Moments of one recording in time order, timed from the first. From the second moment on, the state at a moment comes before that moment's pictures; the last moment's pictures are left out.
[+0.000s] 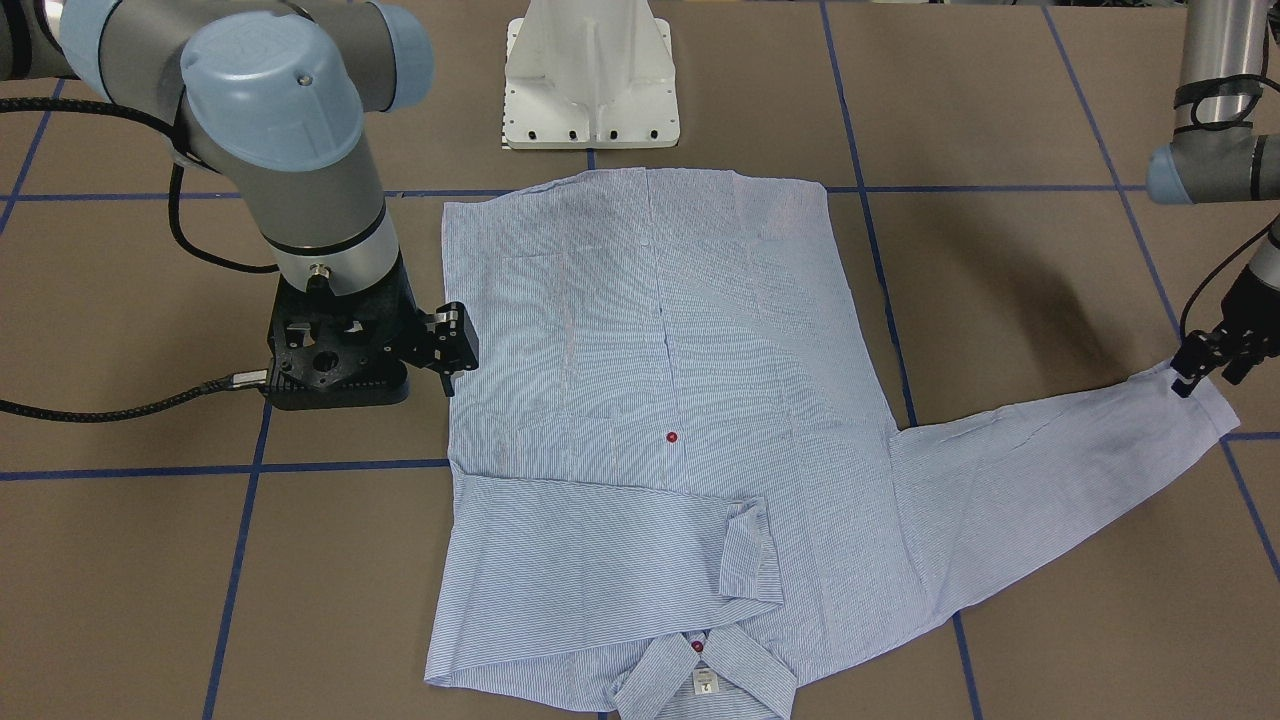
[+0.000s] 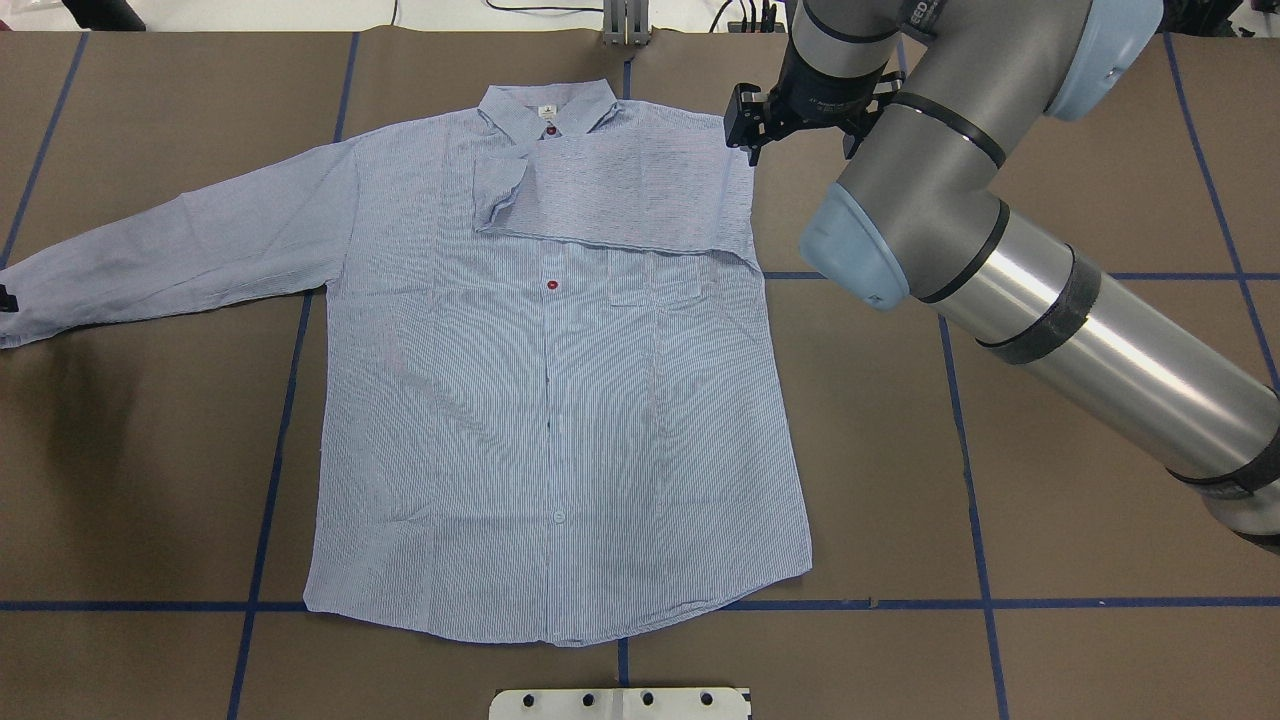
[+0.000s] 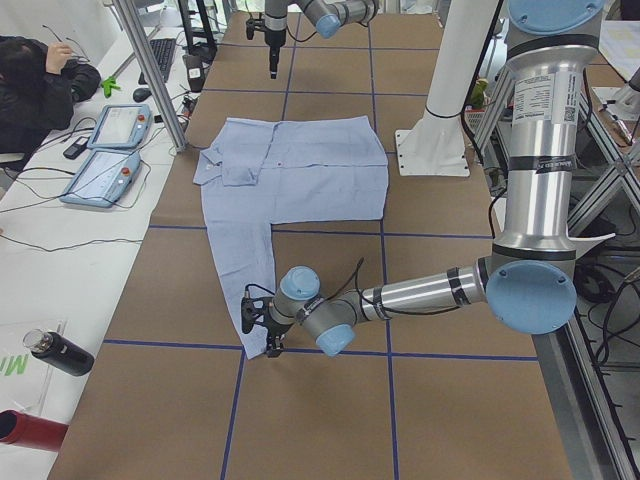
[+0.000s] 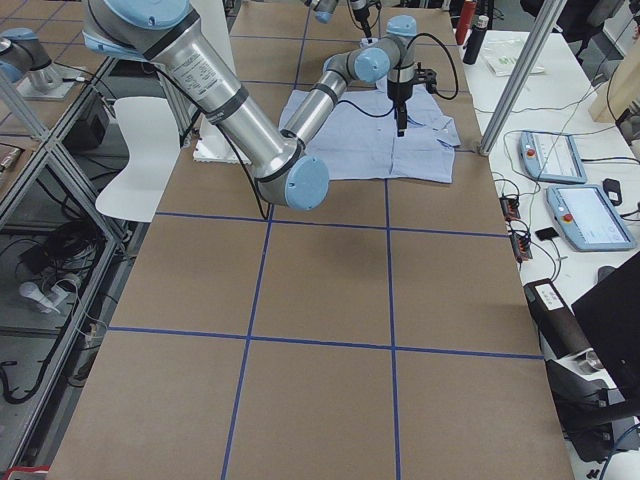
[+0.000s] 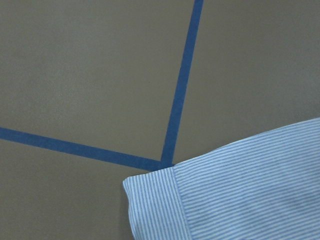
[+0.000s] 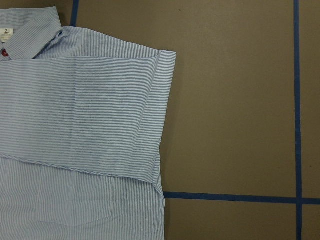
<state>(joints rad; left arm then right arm) -1.13 -1.56 -1.21 -2.65 -1.98 -0.95 0.87 -0.75 1.64 -1.82 1.98 0.86</state>
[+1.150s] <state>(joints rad) -1.12 -1.55 -1.21 -2.65 -1.98 -0.94 0.87 -0.75 1.64 -1.82 1.98 0.86</state>
